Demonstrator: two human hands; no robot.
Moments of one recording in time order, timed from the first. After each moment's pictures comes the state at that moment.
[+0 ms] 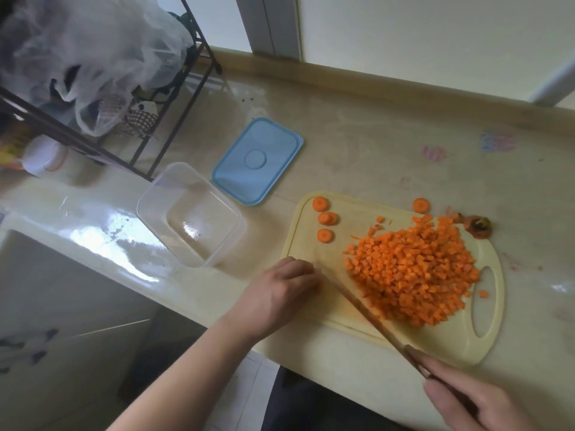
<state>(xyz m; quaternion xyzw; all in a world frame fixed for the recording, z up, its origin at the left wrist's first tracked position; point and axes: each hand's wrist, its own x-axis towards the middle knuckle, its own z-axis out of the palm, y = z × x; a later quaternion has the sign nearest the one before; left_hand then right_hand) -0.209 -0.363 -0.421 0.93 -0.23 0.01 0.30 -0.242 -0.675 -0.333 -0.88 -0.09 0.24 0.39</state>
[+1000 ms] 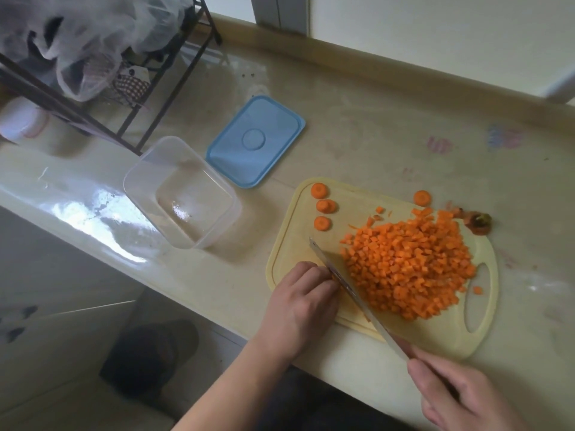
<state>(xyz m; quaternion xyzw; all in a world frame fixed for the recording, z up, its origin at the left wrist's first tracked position) -0.240 -0.428 -0.434 0.92 -0.14 0.13 0.34 -0.242 -0.653 -0.316 -0.78 0.05 0.36 0.51</state>
